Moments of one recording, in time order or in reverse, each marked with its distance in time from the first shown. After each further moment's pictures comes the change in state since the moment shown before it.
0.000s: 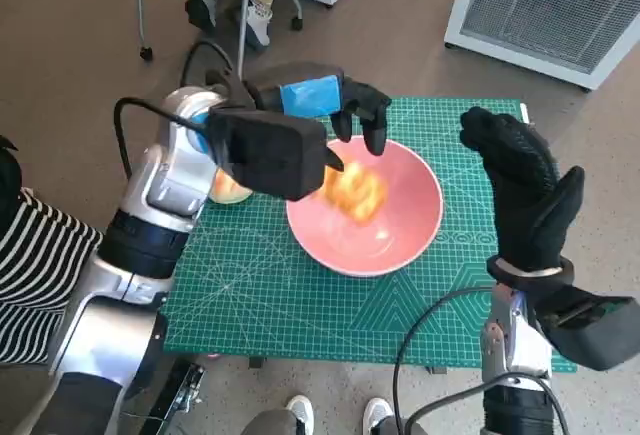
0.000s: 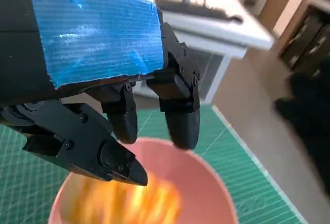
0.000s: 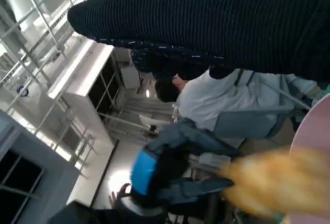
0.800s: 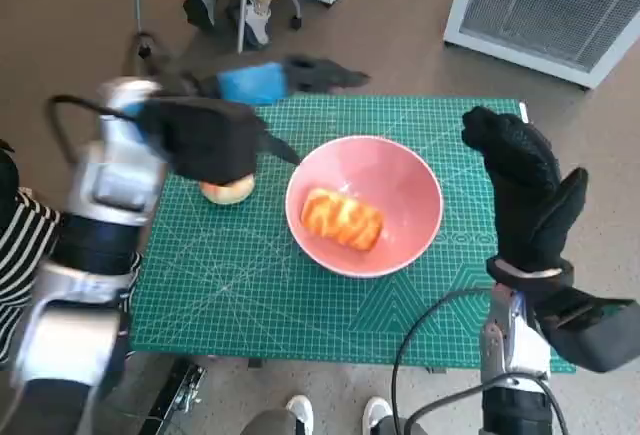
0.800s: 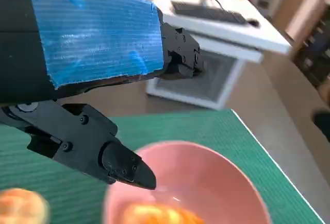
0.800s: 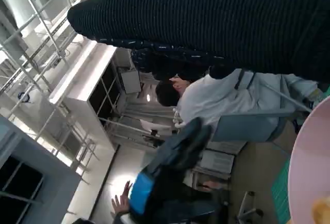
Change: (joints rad) left arm 0.050 0.202 0.125 -0.098 -0.062 -0.017 -0.080; right arm 0.001 0.008 0.006 -0.002 0.002 0.003 -0.008
